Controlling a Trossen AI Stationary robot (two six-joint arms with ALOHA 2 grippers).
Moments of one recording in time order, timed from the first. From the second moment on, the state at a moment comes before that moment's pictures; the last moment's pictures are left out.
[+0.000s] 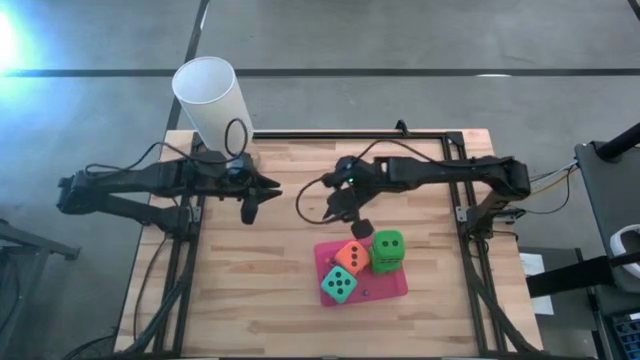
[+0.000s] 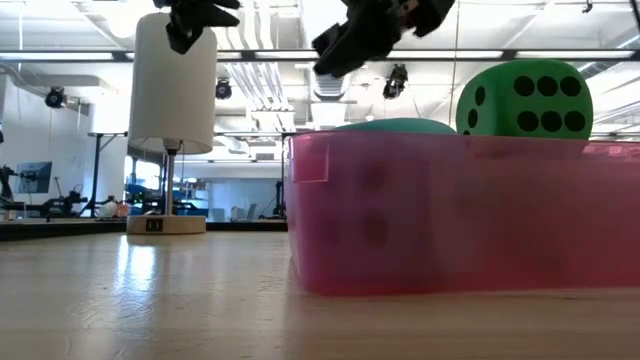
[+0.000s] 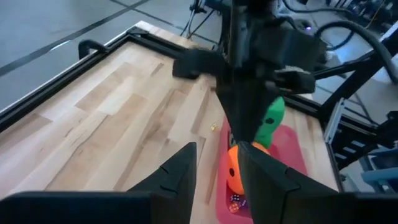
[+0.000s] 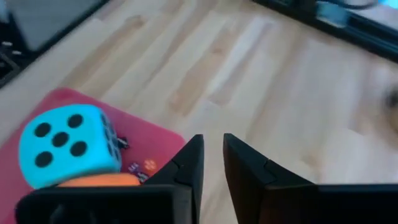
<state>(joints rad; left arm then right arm) 0.07 0.95 0.93 -0.39 -0.04 -0.34 -0.09 1.69 1.41 -0.51 -0.41 -0.46</state>
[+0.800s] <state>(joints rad) 0.07 0.91 0.93 -0.47 -0.02 -0.26 0.05 1.25 1.39 -0.96 0.09 0.04</state>
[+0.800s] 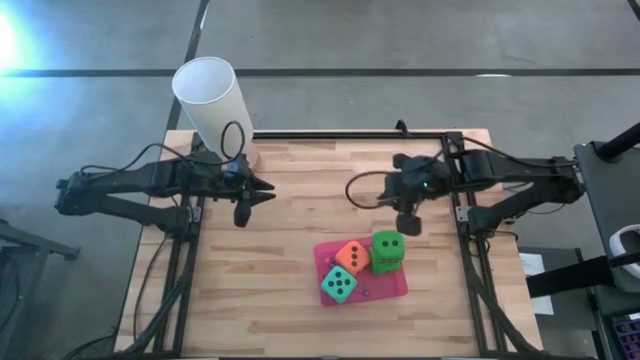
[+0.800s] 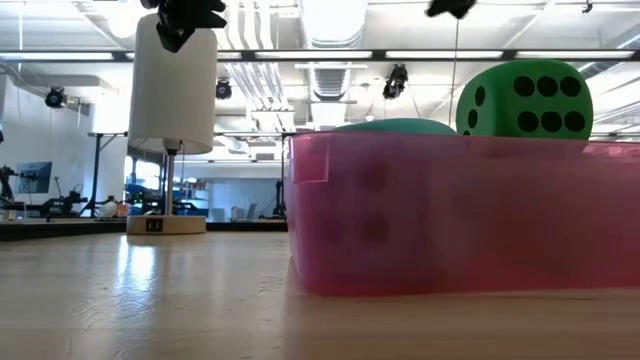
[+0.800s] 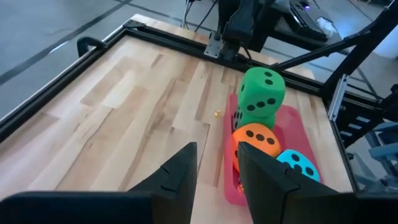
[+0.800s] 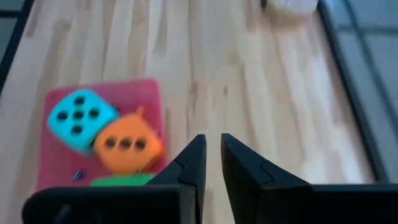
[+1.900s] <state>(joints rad) 0.06 0.91 0.93 -0.47 -0.02 -0.22 0.41 1.08 1.08 -1.34 0.16 0.88</state>
